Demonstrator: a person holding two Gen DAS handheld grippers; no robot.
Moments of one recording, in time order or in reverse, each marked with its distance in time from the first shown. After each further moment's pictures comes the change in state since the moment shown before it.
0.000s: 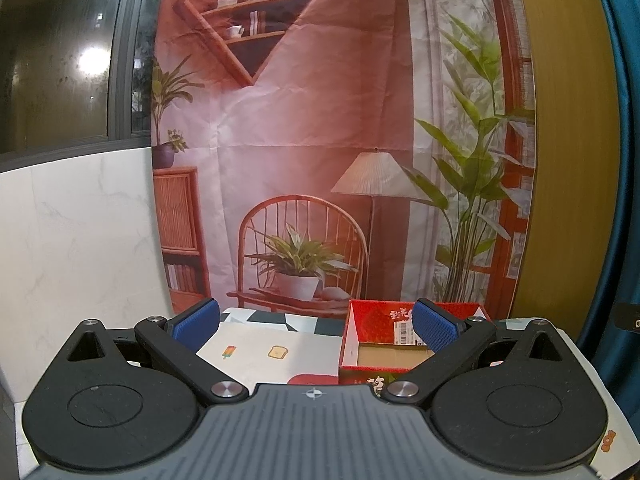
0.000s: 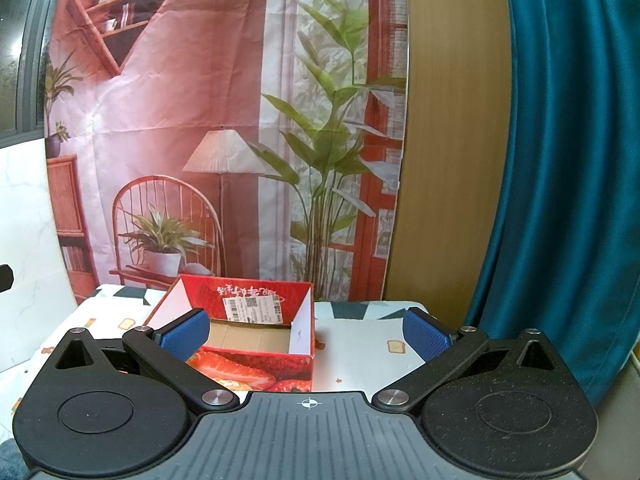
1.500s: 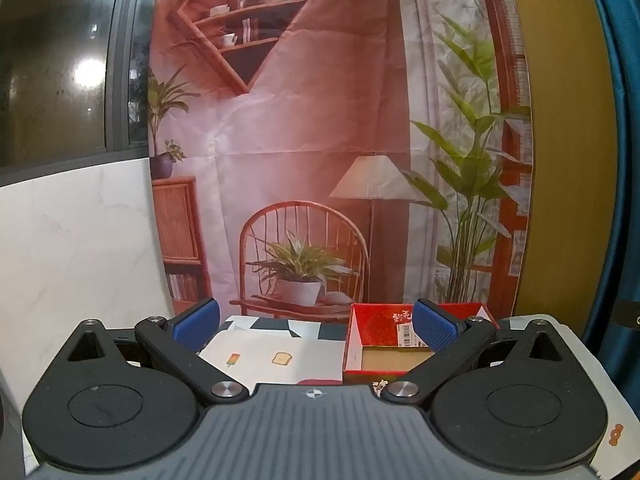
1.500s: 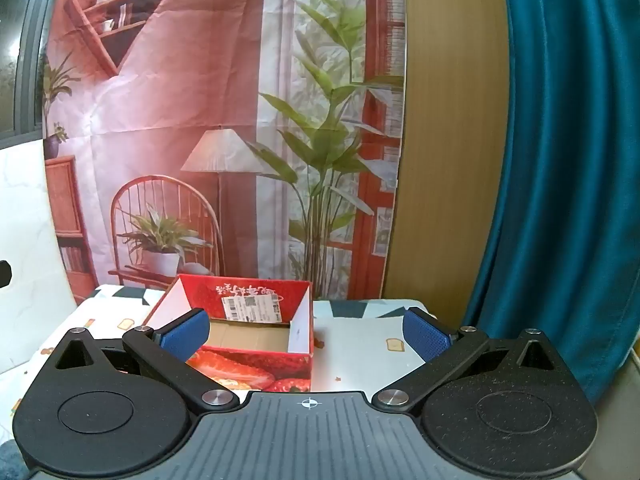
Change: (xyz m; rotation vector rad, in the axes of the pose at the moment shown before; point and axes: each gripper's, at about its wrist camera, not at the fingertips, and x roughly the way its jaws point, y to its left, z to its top) left arm -0.004 -0.004 0.001 0.053 -0.018 -0.004; right arm -0.001 0.001 -0.002 0.007 0.000 -0.001
